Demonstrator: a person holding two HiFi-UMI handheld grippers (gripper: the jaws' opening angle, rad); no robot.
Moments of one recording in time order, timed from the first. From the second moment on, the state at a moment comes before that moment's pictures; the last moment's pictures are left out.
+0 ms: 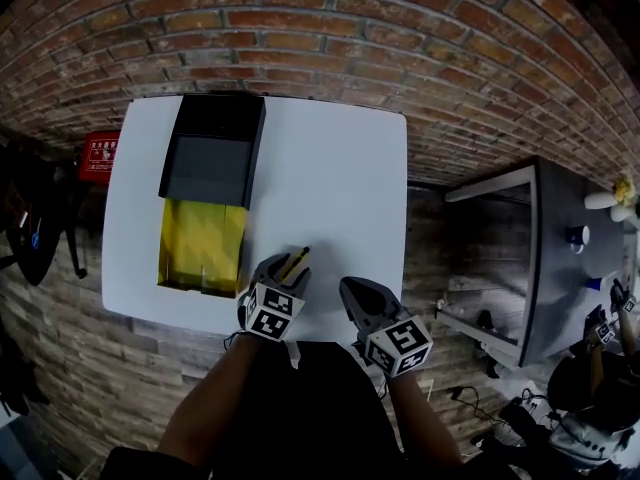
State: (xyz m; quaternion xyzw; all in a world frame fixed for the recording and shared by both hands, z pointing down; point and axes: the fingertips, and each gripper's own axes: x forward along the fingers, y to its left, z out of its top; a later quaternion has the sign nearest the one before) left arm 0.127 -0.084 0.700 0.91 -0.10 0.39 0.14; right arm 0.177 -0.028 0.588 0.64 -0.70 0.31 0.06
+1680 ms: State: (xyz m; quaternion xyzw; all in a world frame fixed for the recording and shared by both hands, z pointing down) left arm 0.121 -0.100 0.673 0.91 -0.13 0.38 0.14; right arm 0.176 -0.037 0.581 0.63 -0.71 0.30 0.05
